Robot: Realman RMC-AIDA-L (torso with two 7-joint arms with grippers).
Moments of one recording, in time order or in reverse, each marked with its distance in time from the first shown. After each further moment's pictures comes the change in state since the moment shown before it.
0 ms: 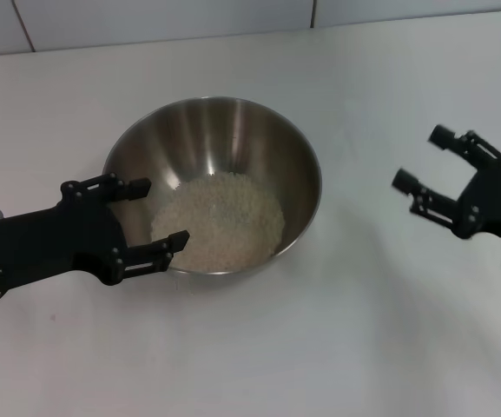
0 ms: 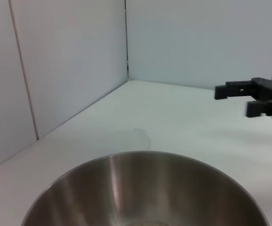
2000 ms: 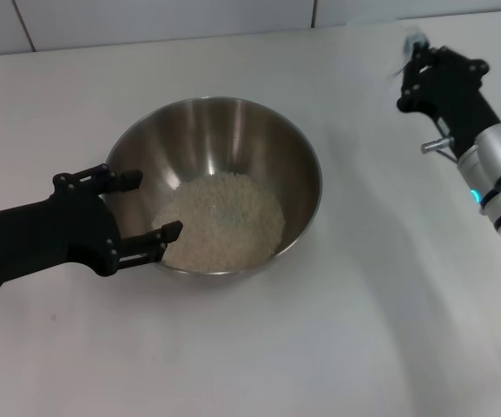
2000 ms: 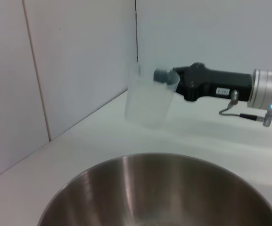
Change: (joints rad) left arm 0.003 -0.002 -0.012 -0.005 0.000 0.018 0.000; right arm 0.110 0.051 0.281 0.476 0.384 0.585 -0.673
